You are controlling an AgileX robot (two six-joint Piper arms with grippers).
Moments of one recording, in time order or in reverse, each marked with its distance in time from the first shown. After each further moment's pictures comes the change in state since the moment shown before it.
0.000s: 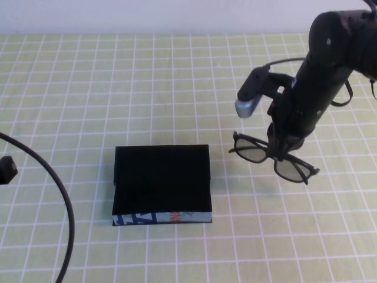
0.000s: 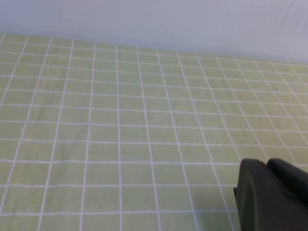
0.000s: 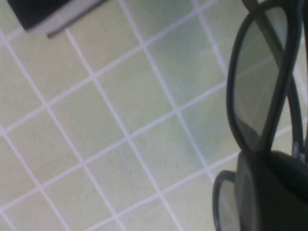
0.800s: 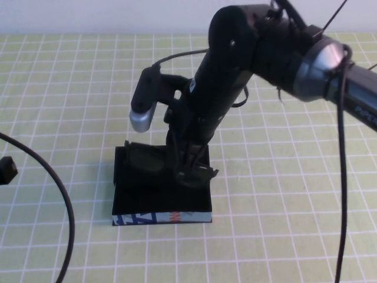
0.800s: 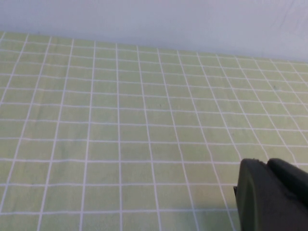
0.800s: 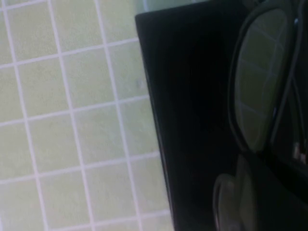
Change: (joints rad) right arm 0.284 0.110 -0.310 0.141 0.028 -0.048; left arm 0.000 0.000 0.000 0.000 0.004 0.000
